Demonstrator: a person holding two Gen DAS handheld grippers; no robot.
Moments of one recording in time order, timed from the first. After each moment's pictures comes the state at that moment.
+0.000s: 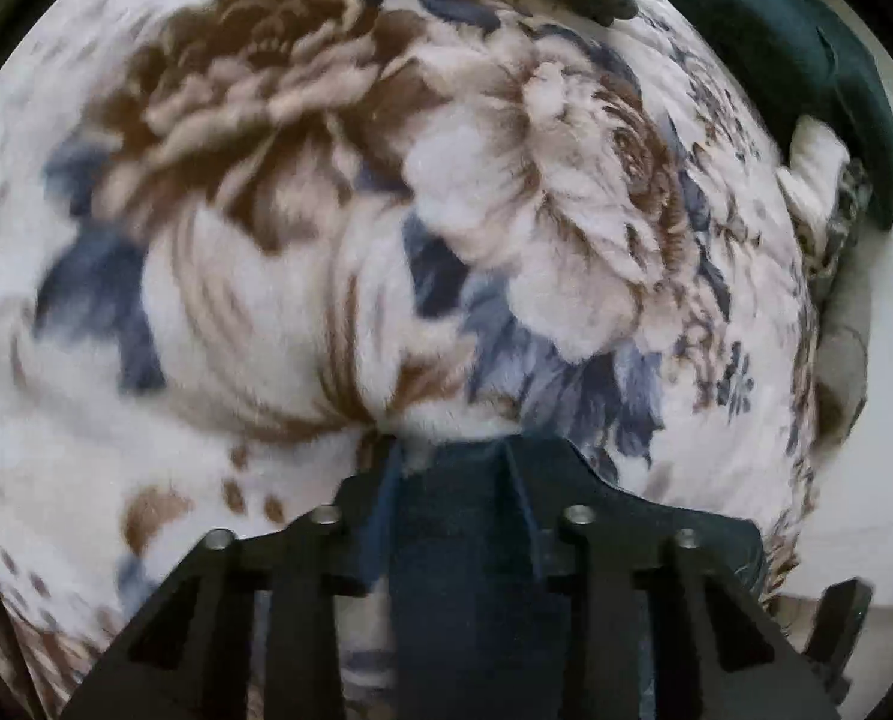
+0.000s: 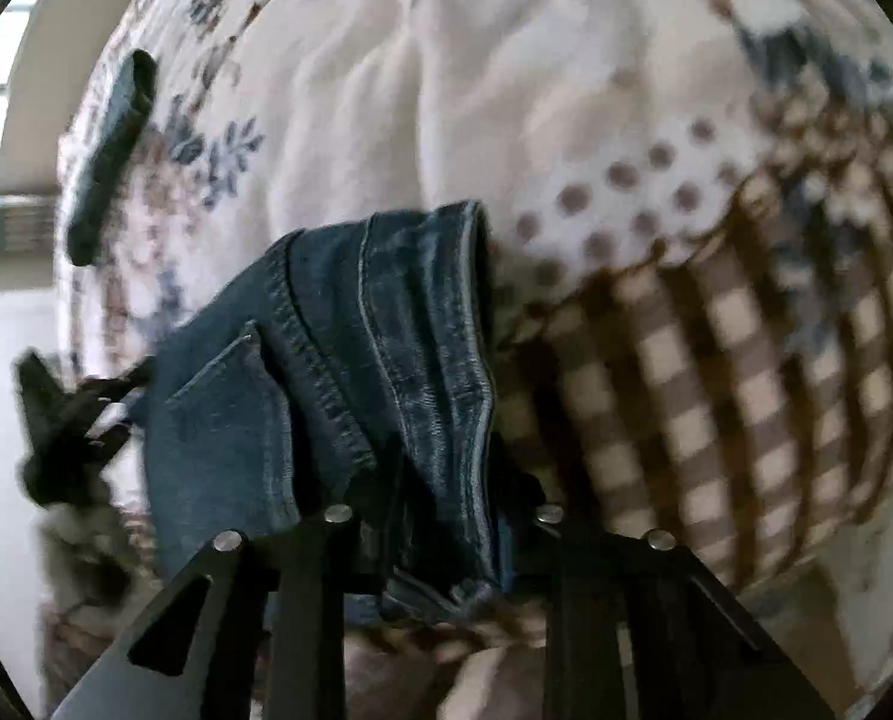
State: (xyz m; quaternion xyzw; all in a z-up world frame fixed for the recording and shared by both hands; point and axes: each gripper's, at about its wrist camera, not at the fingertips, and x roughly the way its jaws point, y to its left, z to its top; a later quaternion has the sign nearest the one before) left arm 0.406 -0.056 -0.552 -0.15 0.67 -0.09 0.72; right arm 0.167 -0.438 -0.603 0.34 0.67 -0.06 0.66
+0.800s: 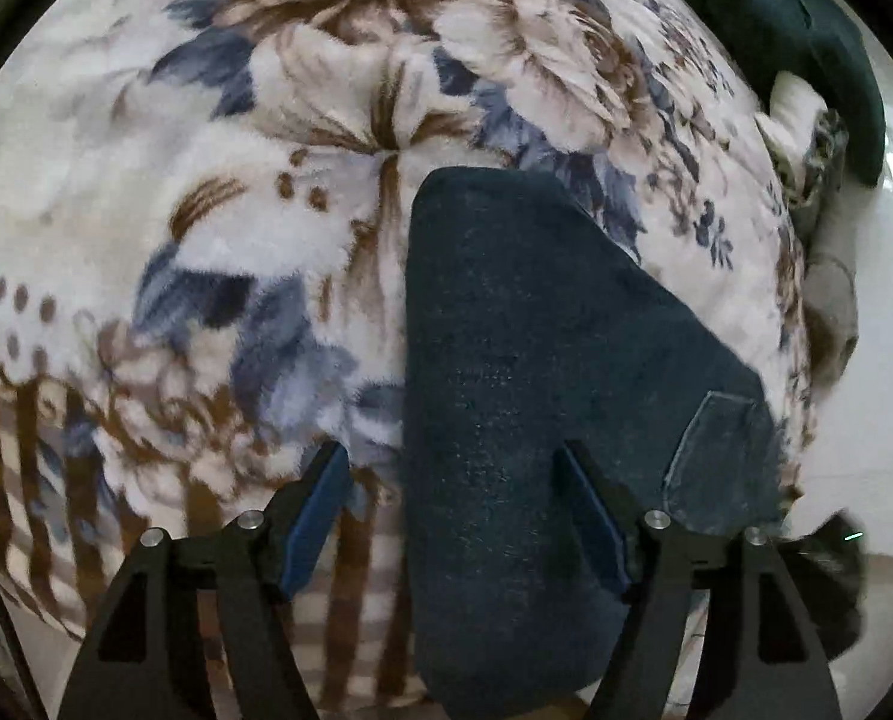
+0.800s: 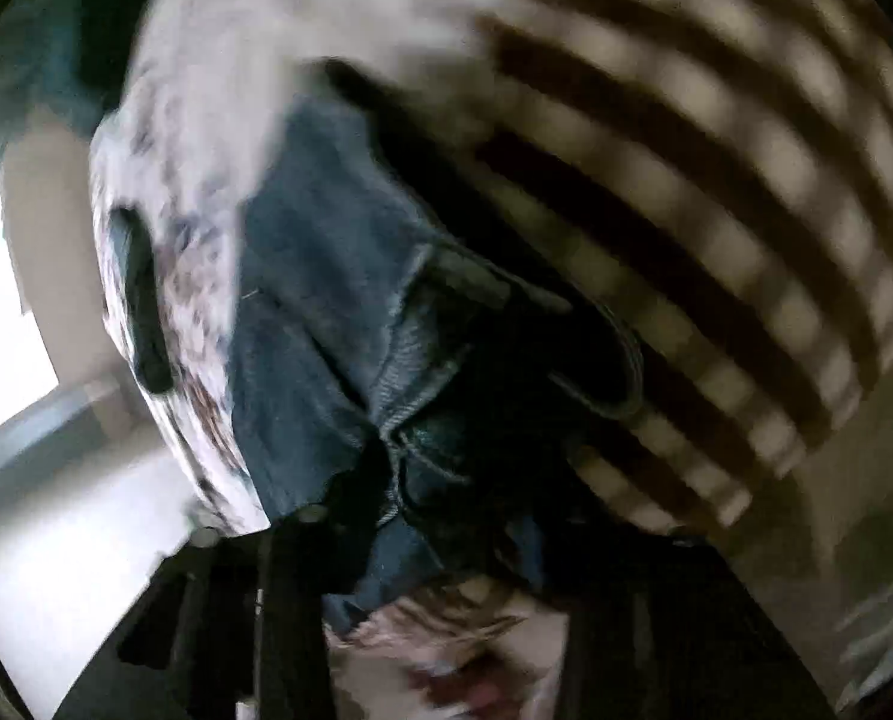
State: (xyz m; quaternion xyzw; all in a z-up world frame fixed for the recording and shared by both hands) left arm 0.306 -0.048 -0.531 -0.16 0.69 -0.11 0.70; right arm 0.115 -0.388 -0.619 0.57 0.57 -0.10 0.58
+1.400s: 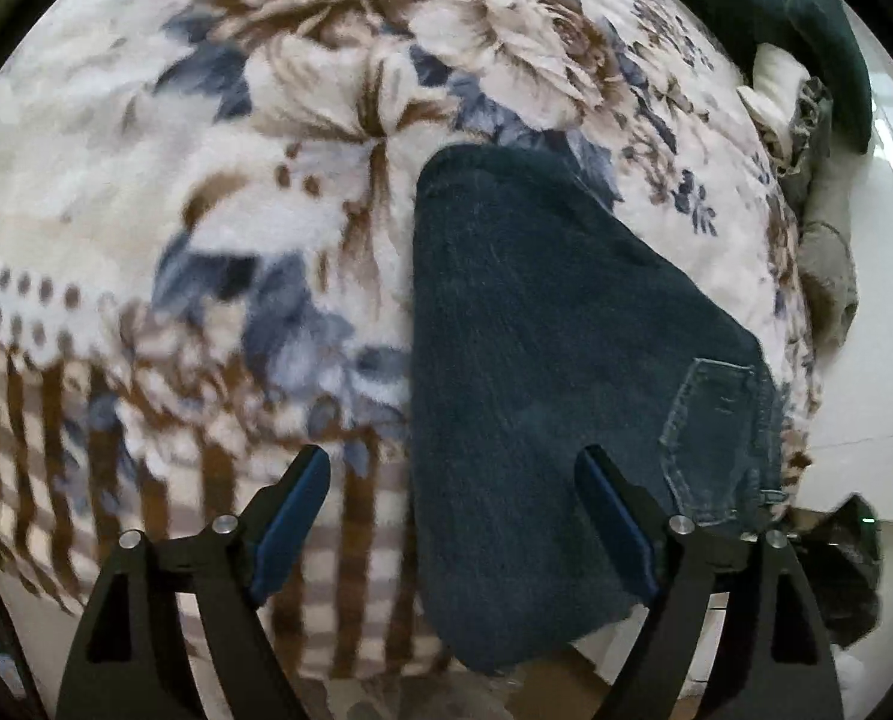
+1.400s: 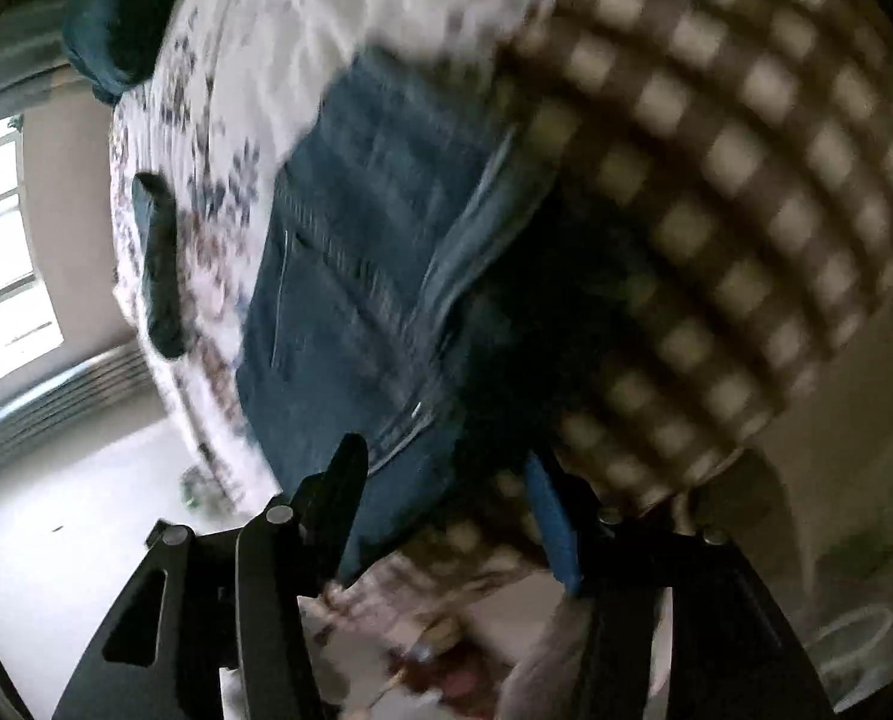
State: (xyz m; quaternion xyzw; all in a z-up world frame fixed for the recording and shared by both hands) left arm 0.287 -0.047 -0.516 -0.15 0.69 -0.12 0.69; right arm 0.103 -0.371 -0.612 0.59 0.58 -0.06 0.56
